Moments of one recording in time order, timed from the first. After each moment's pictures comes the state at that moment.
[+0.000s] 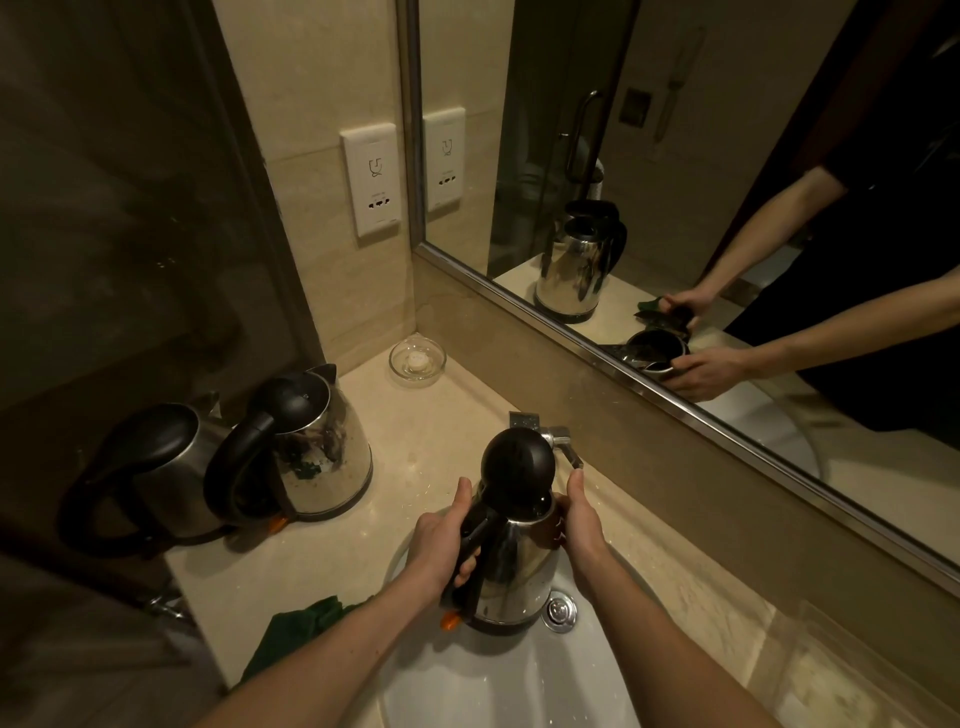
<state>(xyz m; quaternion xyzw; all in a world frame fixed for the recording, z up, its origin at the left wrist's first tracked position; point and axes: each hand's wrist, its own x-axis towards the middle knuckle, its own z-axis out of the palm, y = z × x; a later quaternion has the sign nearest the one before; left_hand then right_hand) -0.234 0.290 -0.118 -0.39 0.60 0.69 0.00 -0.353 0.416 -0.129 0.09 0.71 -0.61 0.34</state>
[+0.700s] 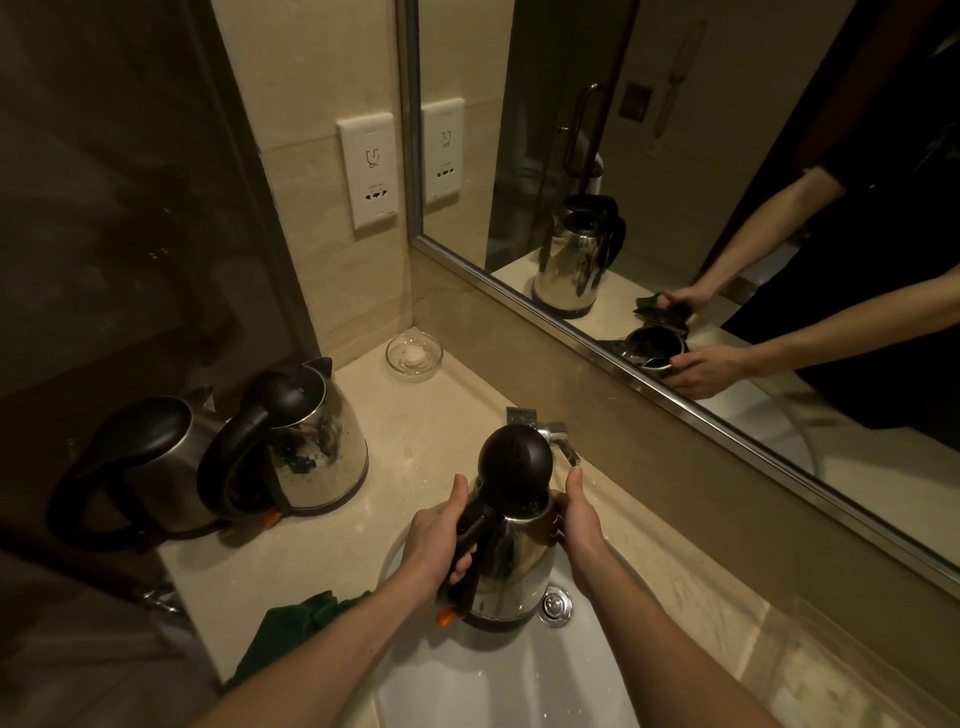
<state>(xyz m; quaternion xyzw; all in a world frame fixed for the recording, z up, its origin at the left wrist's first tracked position) -0.233 0.291 -0.121 -0.39 0.60 0.70 0.00 -0.353 0.419 -0.129 0.10 0.72 -0.59 0.35</state>
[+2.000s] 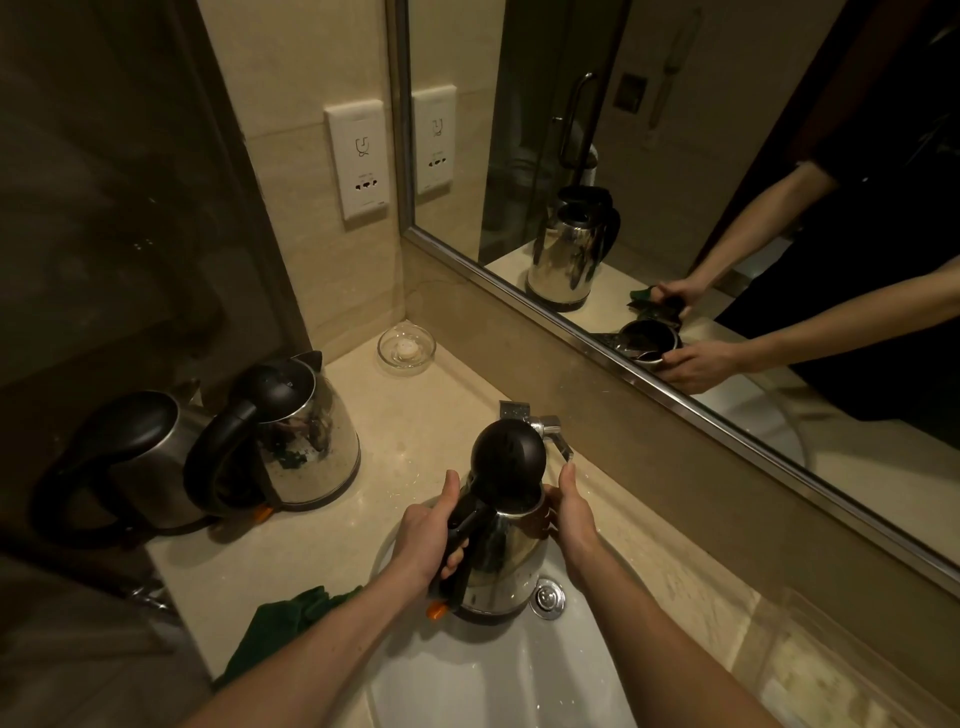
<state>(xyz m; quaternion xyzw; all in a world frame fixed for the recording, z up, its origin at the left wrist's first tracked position) -0.233 0.290 -0.124 -0.39 0.60 0.70 0.00 -0.357 0.421 -0.135 0.08 0.74 -0.57 0.35</state>
